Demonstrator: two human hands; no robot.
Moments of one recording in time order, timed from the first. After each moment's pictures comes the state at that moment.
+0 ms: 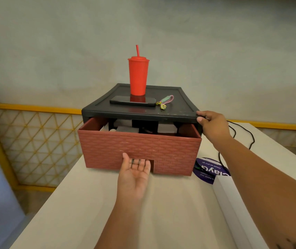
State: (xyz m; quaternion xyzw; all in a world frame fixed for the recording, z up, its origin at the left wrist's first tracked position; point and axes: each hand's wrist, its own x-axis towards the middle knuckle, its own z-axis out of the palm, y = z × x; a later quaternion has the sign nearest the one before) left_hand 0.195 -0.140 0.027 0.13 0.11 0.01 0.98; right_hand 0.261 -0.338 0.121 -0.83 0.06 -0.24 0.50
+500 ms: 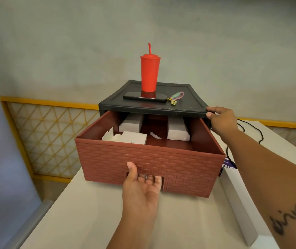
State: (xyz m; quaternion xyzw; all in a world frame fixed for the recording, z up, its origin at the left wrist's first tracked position) left_hand 0.111 -0.135 0.043 0.11 0.18 0.05 0.98; right_hand 0.264 -0.334 0.121 -0.82 0.07 -0.25 0.51
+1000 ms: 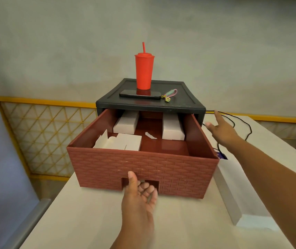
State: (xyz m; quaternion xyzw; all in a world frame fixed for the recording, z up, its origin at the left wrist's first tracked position) left_hand 0.068 -0.143 0.028 0.28 0.25 0.05 0.93; right_hand 0.223 -0.368 0.099 -0.92 0.06 -0.13 0.35
